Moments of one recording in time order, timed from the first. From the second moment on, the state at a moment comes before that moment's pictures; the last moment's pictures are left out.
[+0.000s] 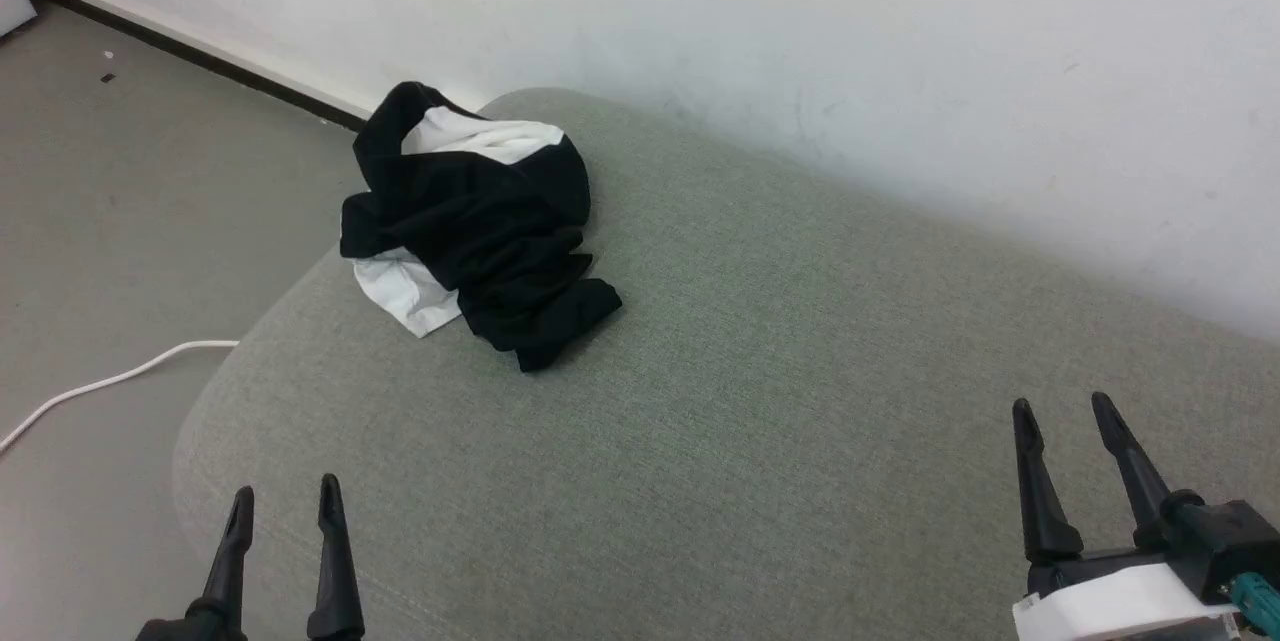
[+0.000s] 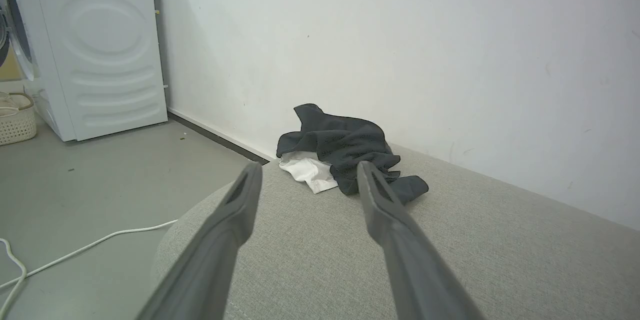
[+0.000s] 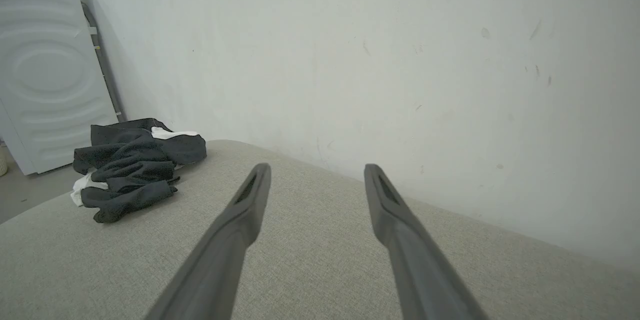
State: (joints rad) left arm 0.27 0.09 0.05 -0.13 -0.20 0.04 -0.25; right arm 0.11 -0.05 -0.06 0.03 0.11 0.13 -0.26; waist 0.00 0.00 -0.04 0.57
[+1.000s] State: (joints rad) left arm -0.67 0.45 0.07 0.00 -0.48 -0.10 0.34; right arm 0.02 -0.05 -0.13 -0.21 -0.01 0.13 -0.12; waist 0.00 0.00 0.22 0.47
